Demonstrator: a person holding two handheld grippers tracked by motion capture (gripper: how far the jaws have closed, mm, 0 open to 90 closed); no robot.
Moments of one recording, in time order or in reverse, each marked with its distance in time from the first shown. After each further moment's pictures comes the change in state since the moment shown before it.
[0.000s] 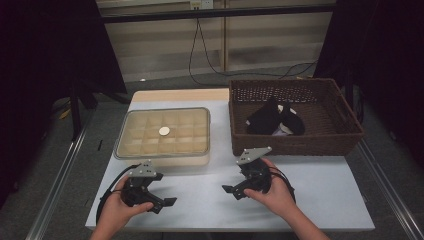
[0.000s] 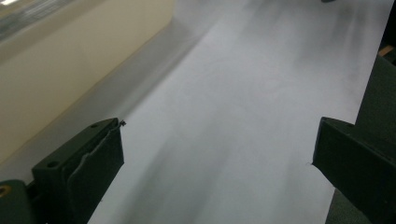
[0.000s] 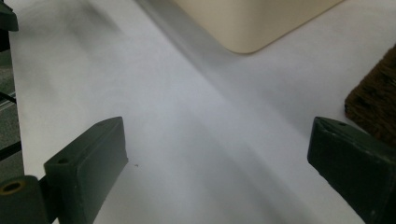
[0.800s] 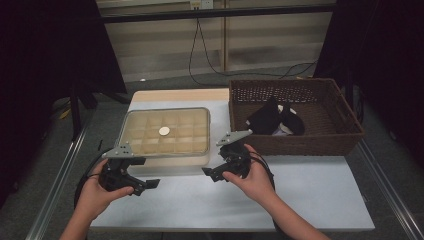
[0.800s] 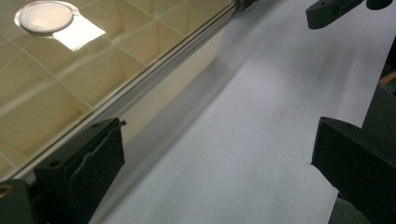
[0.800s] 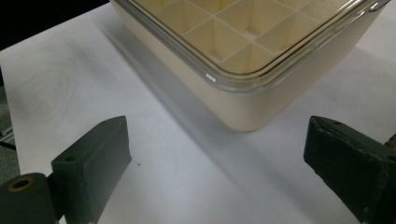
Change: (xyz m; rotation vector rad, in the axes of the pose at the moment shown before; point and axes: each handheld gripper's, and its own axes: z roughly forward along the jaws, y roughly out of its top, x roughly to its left) left arm 0.031 0.023 -0.048 -0.044 0.045 -0.031; right arm 0.010 0.064 0.017 -0.047 -0.046 0.081
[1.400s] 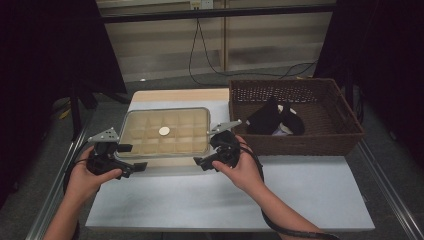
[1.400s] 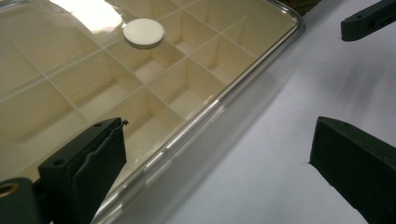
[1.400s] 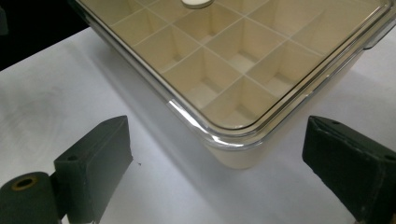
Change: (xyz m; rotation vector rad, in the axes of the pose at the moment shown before) left arm 0.044 0.006 -0.019 -0.023 0.087 -0.039; right arm -0.002 0.027 0.019 -0.006 -0.034 0.033
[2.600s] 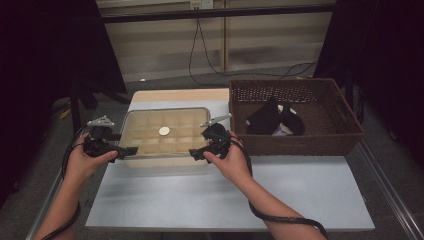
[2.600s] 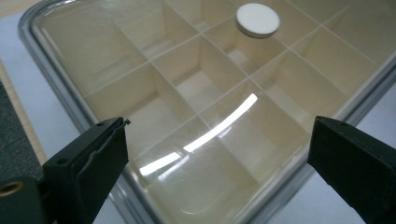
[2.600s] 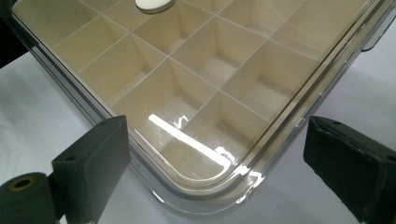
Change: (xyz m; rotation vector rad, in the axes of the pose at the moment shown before) left arm 0.063 0.000 0.010 0.054 0.136 -0.087; right arm -0.011 0.013 0.036 0.035 -0.065 0.092
